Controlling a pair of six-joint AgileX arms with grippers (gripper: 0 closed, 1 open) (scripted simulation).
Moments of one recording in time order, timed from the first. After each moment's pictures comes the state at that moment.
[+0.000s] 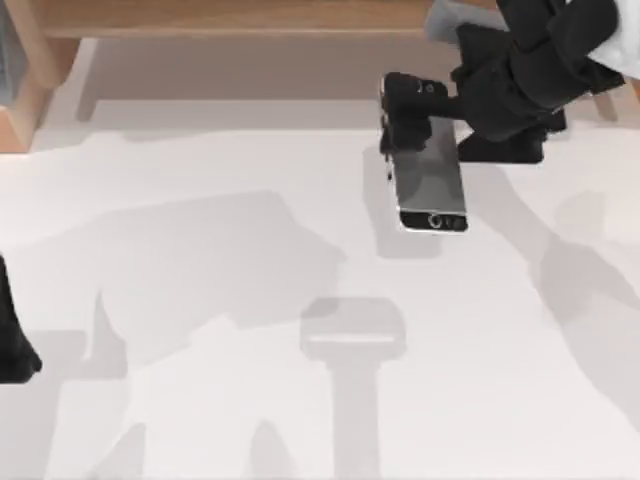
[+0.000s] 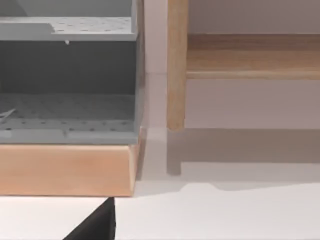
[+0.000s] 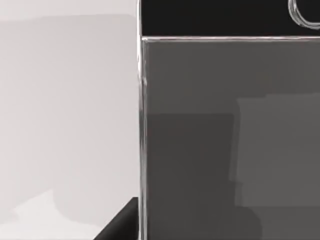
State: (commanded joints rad) left arm 0.00 0.00 0.00 0.00 0.00 0.00; right arm 0.42 1.90 1.54 -0.71 -0.26 0.35
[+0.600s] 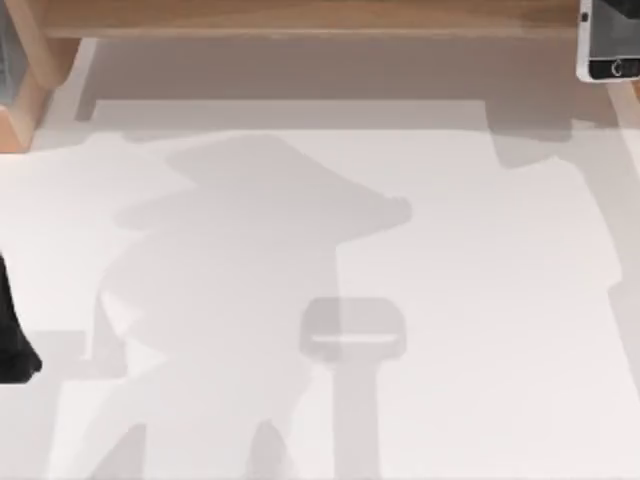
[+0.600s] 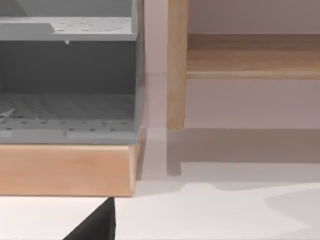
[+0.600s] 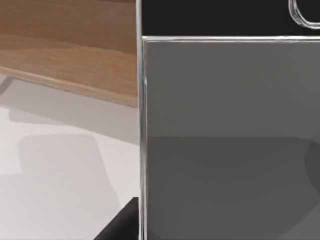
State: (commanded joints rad) left arm 0.00 0.00 0.00 0.00 0.00 0.00; right arm -0.01 1.66 1.44 -0.43 -0.54 0.00
